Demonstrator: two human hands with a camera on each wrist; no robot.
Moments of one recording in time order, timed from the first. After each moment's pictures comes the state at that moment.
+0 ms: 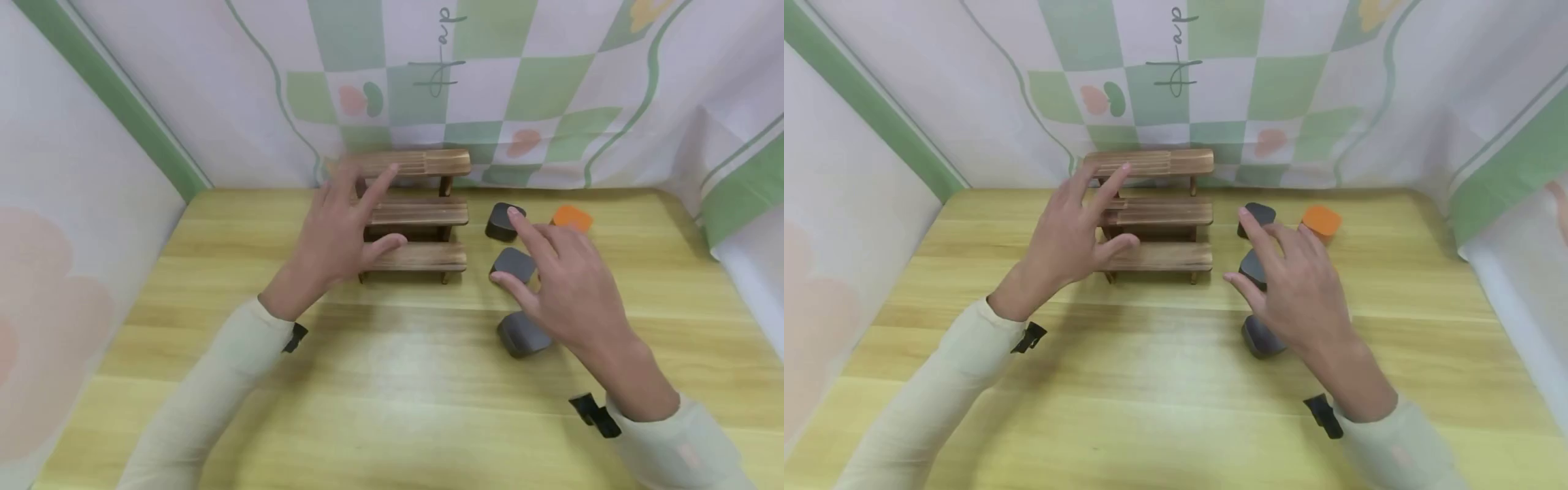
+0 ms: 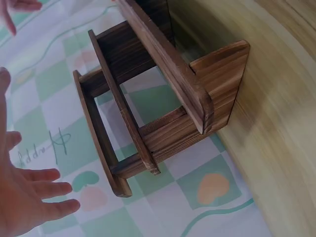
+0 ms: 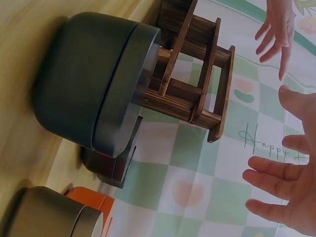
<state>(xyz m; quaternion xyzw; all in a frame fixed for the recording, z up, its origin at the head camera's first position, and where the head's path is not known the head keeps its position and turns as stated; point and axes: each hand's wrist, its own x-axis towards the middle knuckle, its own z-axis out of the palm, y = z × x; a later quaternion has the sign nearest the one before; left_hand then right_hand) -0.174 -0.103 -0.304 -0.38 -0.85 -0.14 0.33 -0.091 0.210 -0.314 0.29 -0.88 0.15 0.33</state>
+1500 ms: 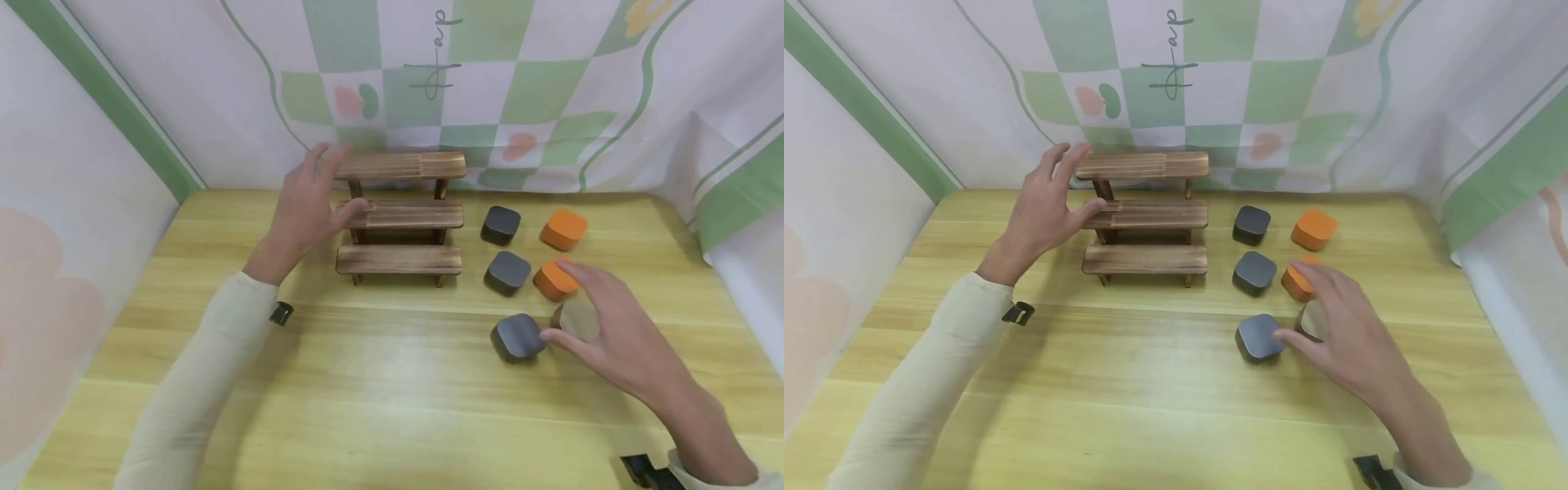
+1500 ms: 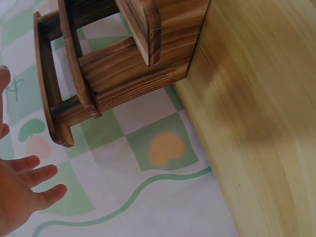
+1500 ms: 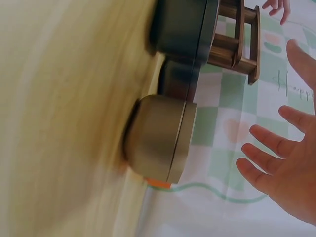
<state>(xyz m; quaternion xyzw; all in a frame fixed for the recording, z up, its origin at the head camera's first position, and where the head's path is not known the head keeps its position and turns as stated) -0.219 -0.134 -0.308 -0.30 -0.89 -0.19 0.28 -0.052 0.282 -0.339 0.21 -0.94 0.27 0.11</state>
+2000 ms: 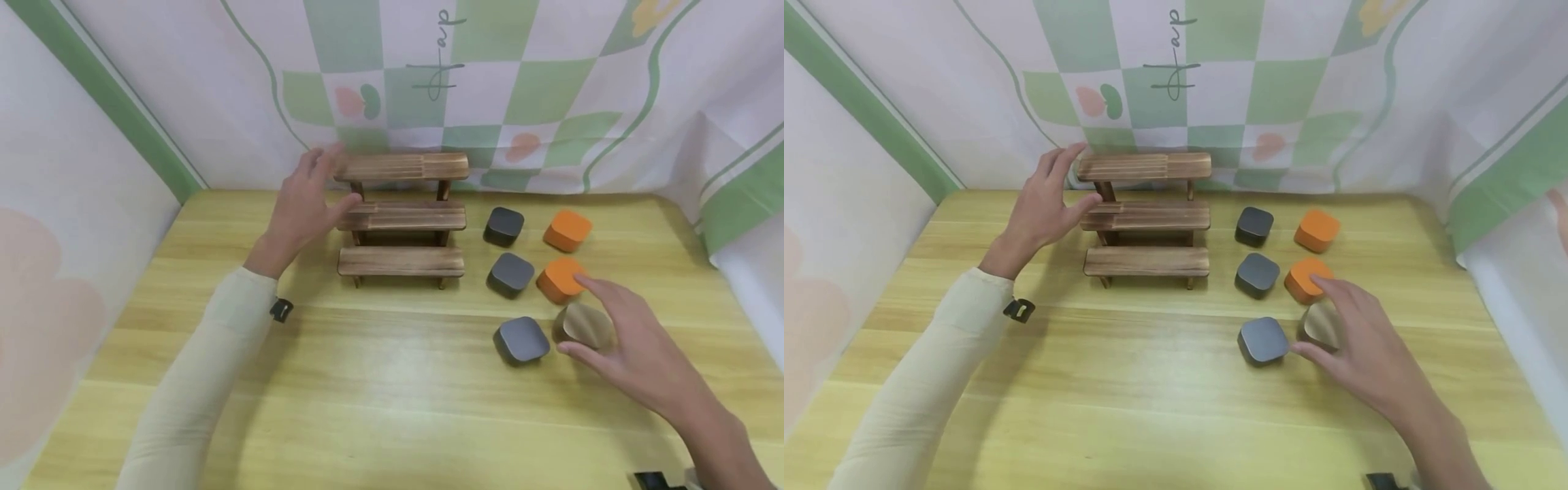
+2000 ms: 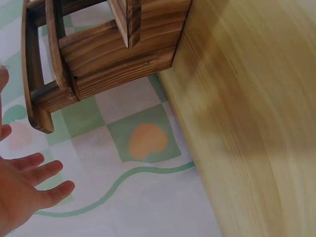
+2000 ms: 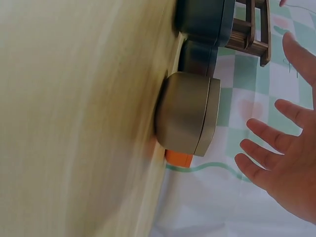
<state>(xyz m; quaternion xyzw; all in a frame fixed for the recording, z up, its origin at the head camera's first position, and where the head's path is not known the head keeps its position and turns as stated) -0.231 -0.143 -0.310 -0.24 -0.93 -0.24 0.17 -0.048 0.303 -0.355 0.20 -0.93 0.28 0.09</state>
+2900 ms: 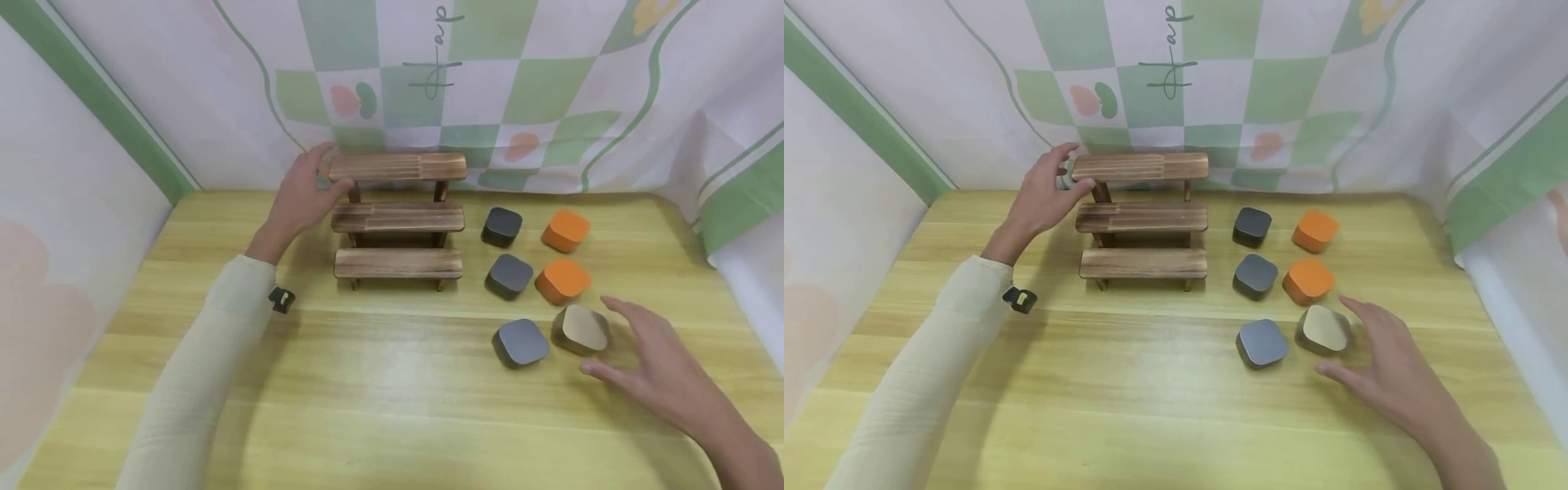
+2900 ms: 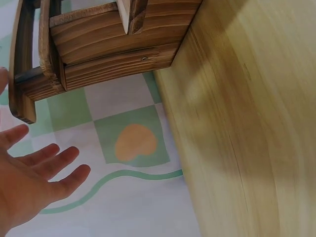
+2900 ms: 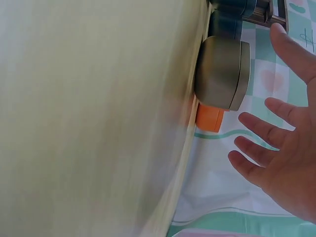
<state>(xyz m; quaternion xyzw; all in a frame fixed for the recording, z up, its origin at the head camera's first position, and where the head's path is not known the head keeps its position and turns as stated) -0.260 -0.146 -0.316 -0.16 -0.93 -0.34 0.05 -0.032 0.338 -0.378 0.14 -0.95 0.29 0.05</state>
